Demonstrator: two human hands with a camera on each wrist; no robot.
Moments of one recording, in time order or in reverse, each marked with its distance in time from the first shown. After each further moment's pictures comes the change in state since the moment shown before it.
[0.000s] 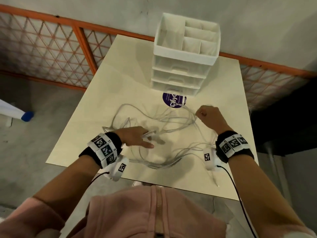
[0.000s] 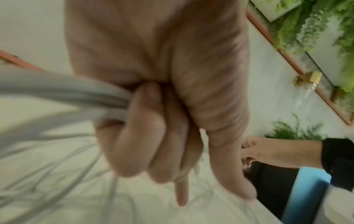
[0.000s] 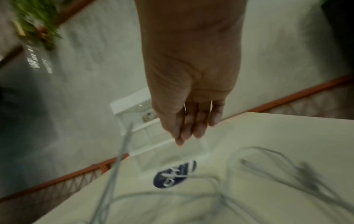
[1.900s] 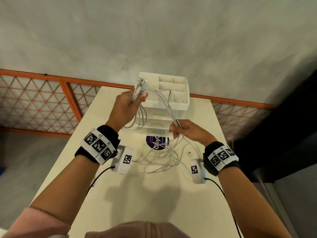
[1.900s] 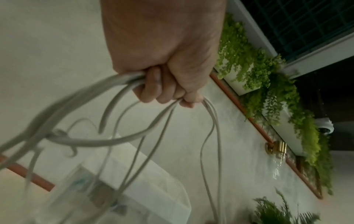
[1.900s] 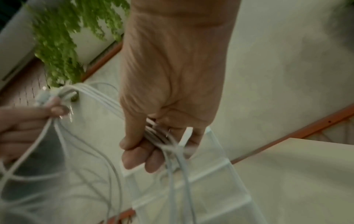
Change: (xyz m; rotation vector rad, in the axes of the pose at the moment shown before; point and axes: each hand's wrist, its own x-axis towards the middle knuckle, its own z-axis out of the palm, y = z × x) left_hand 0.002 0.119 -0.149 -0.205 1.167 0.518; right_hand 0.041 -0.051 -0.082 0.533 -0.255 -0.317
